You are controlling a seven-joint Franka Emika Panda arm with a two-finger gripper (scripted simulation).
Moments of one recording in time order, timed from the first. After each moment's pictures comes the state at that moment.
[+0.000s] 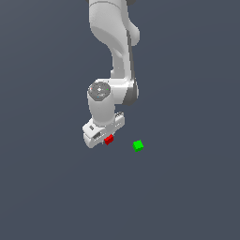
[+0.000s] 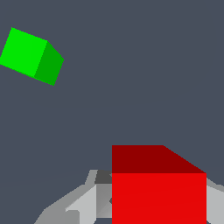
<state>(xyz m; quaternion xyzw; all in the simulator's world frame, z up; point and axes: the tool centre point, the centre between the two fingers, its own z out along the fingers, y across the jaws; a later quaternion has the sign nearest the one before) 0.004 -0.062 0.089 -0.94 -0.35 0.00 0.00</state>
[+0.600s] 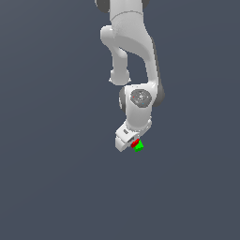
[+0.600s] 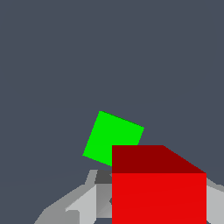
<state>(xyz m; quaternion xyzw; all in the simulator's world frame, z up) 0.008 0.066 0.066 -0.94 -0.35 0.00 0.00</state>
